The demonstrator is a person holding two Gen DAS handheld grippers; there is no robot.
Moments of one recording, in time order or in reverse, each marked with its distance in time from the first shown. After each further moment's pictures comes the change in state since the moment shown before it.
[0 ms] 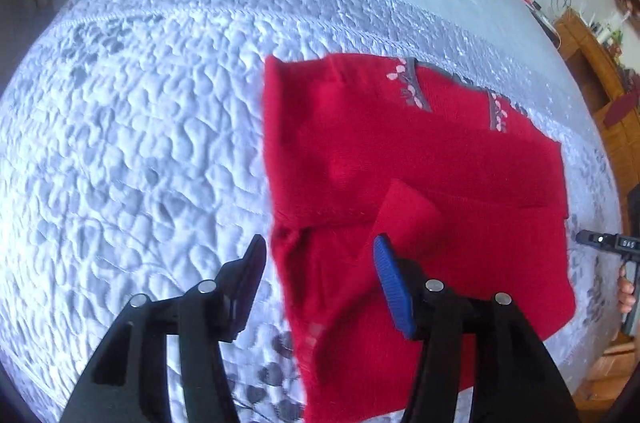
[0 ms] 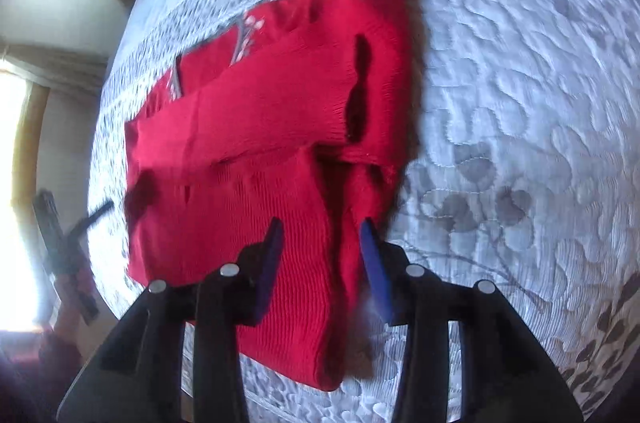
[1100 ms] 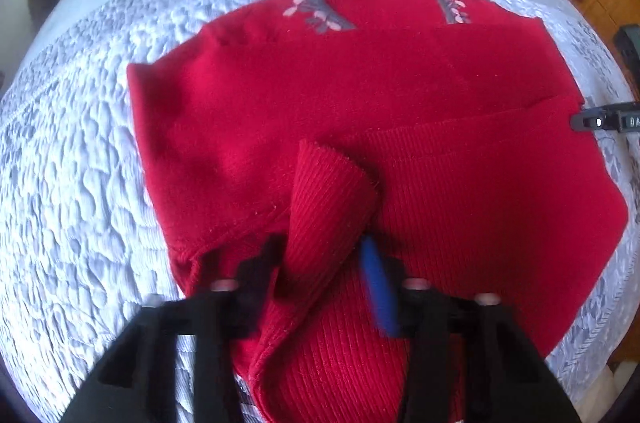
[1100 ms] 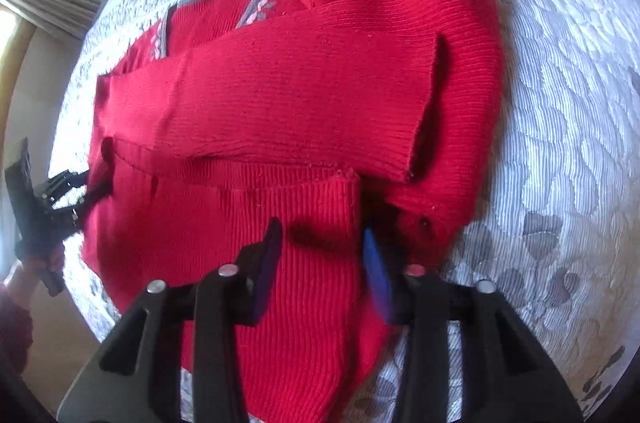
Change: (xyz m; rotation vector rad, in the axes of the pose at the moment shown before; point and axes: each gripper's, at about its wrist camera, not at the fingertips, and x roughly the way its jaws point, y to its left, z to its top) left arm 0.068 -0.069 -0.002 0.341 0.119 0.006; right arm 0.048 0.030 0.021 -0.151 0.057 -0.105
